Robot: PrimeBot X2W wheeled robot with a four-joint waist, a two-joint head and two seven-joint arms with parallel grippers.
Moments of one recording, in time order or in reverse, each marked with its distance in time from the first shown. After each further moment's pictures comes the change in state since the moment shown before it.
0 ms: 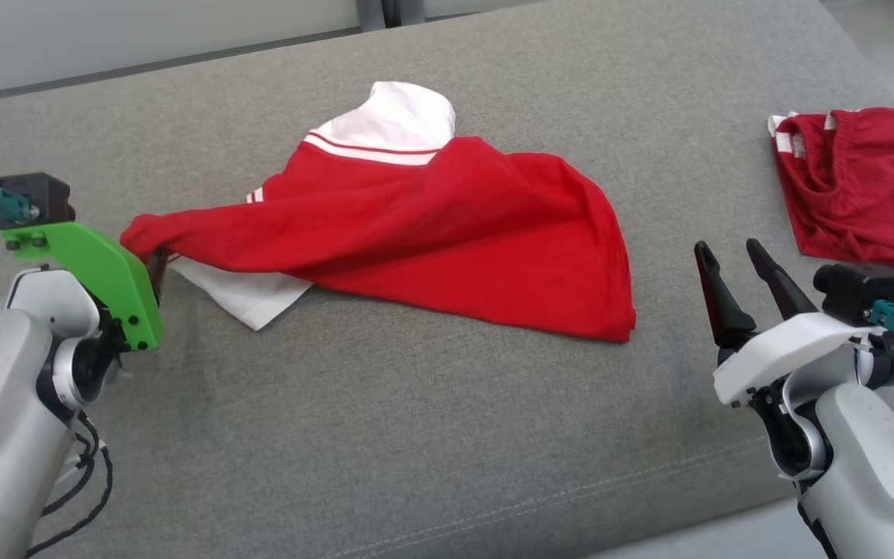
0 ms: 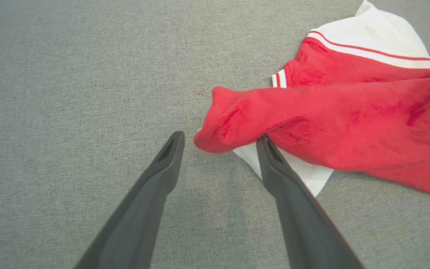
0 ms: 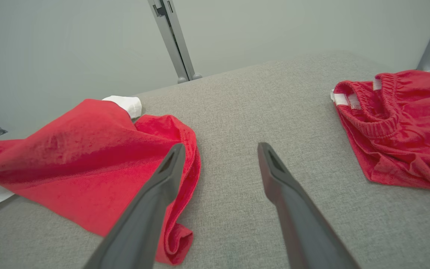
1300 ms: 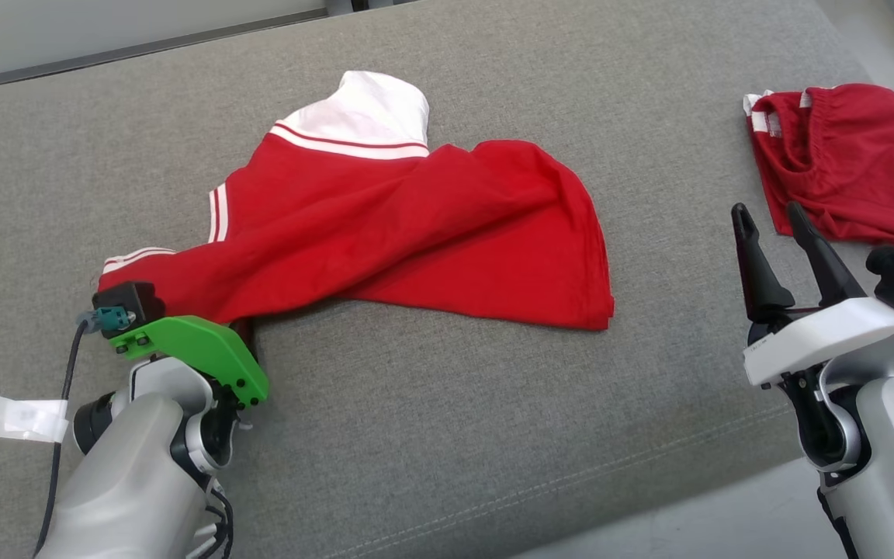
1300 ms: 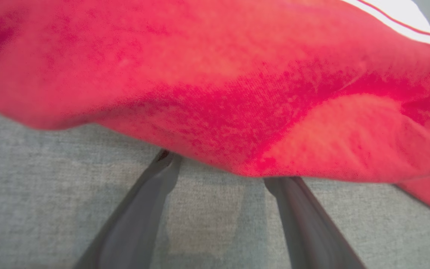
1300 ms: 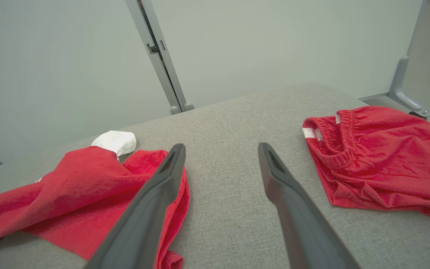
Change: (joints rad) left arm 0.151 -0.288 0.073 0.218 -0.070 0.063 -0.373; right arm 0.079 0.024 -0.141 -0.238 -0.049 0.000 0.069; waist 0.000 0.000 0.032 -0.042
